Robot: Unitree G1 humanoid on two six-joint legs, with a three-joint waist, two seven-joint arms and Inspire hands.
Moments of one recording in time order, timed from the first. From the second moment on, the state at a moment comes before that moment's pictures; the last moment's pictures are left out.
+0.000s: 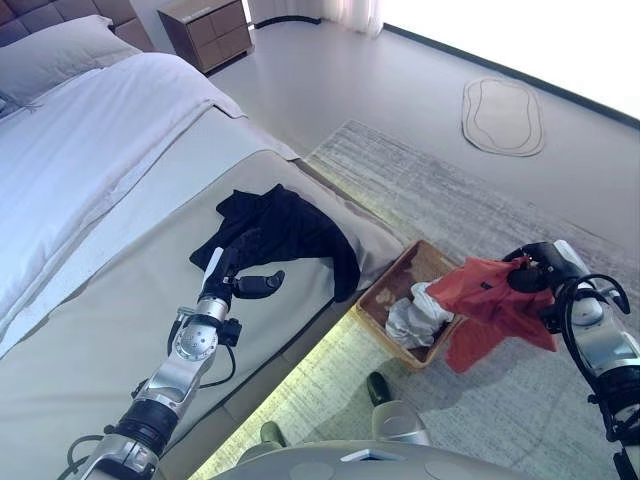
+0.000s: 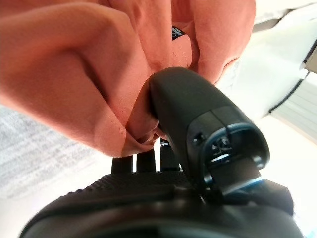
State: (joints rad) left arm -0.06 0.46 -0.35 0.29 -0.21 -0.11 0.18; right arm -0.19 -0.84 0.13 0.54 -0.02 0.21 -0.04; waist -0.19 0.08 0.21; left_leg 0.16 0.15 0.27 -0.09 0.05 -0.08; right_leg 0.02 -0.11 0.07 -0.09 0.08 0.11
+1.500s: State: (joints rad) left arm -0.06 0.44 -0.36 0.29 -0.22 -0.11 0.16; right arm -0.31 -0.84 0.18 0.70 -0.06 0.30 -0.05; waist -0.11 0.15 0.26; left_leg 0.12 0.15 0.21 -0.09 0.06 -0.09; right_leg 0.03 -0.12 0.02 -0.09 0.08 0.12
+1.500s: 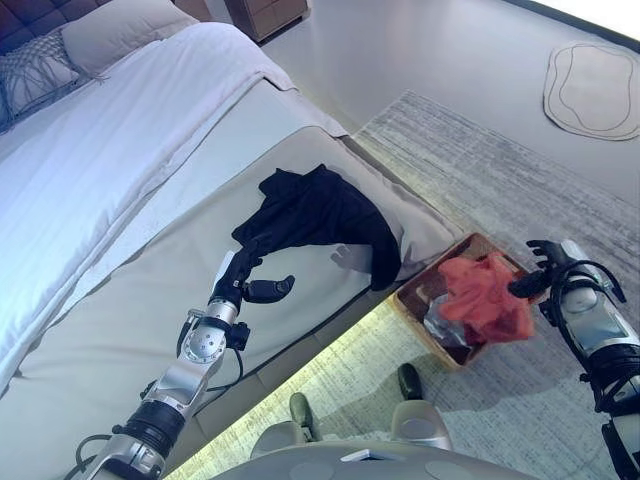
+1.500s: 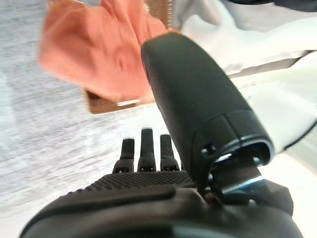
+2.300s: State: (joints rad) left arm -0.06 0.42 -0.36 0.33 -0.22 -0.12 0.19; right arm -0.61 -0.87 0.31 0.54 -0.16 0.24 -0.12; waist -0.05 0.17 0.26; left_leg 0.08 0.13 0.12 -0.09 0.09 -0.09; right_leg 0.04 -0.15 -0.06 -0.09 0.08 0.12
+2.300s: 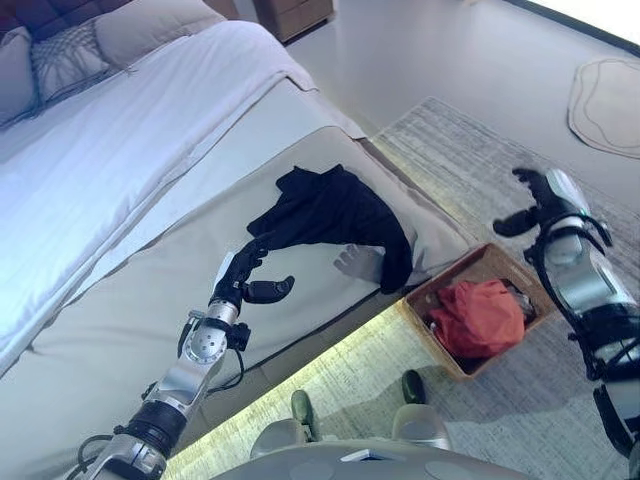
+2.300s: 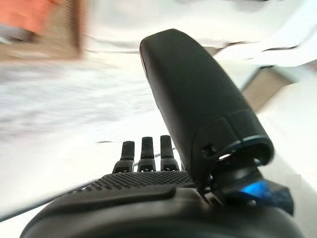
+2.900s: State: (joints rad) left arm -0.15 0.47 -0.38 0.31 -0.28 -0.21 0.21; right arm -1.08 -0.87 0.58 0.56 -0.16 0.33 -0.14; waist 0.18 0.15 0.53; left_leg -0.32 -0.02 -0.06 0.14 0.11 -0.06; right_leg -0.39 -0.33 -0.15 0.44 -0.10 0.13
